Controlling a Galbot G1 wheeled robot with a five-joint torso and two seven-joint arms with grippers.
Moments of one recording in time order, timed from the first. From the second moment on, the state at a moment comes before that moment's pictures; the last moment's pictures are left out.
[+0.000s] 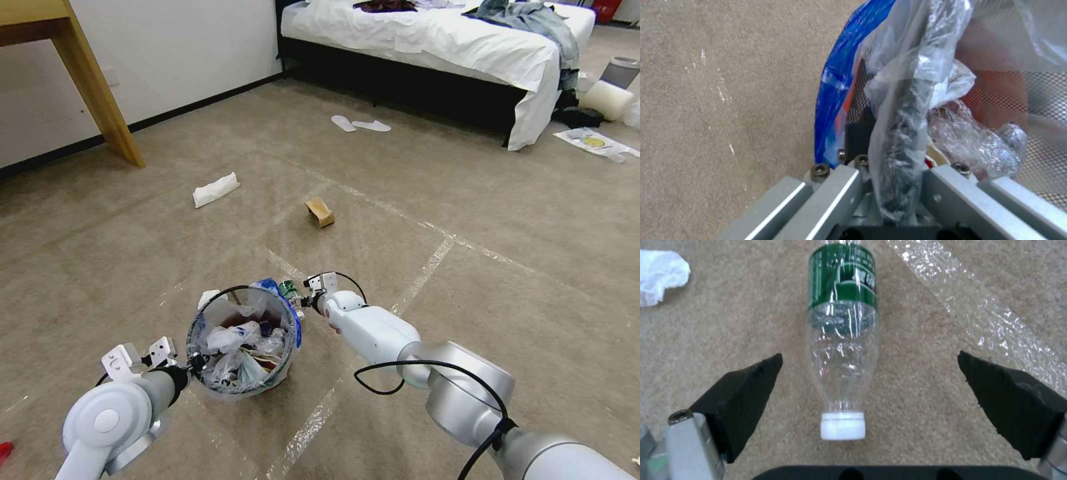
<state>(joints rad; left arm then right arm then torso) 1.44 -1.09 -0.60 -2.19 -1.53 0.61 -0.89 -0.24 1.61 -0.56 0.41 0.98 -0.23 -0.03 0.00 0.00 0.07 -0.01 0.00</state>
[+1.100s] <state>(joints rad) 1.44 -1.14 -0.55 -2.18 -1.45 0.62 -0.87 -0.24 1.61 -0.58 0.38 0.93 -0.27 -0.09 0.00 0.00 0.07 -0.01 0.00</state>
